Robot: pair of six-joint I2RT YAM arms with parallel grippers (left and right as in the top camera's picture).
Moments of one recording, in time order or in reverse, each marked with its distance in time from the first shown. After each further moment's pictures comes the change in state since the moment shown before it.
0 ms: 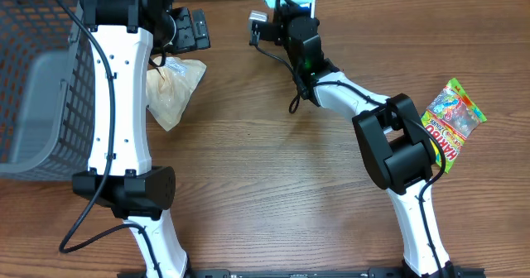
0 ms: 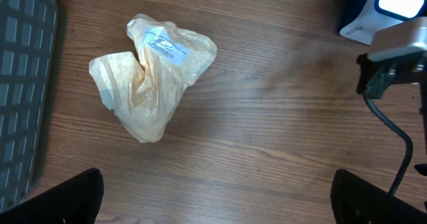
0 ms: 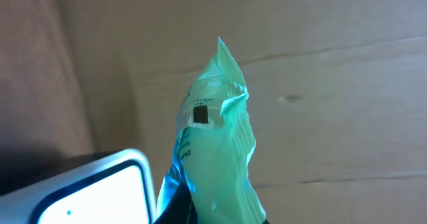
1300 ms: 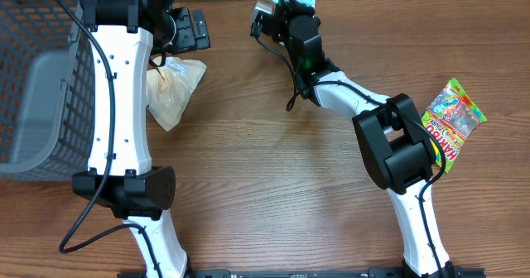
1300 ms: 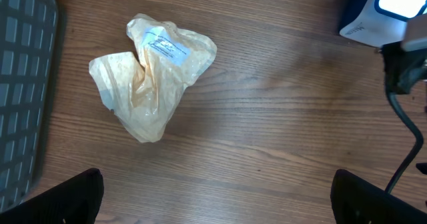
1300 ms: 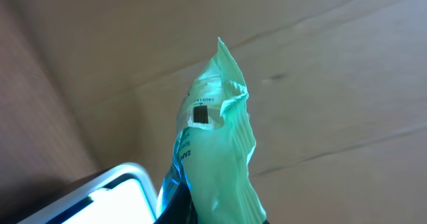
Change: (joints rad) left arm 0.000 0.000 0.000 0.000 0.000 0.000; right arm 0.002 0.001 0.004 0.025 0.028 0.222
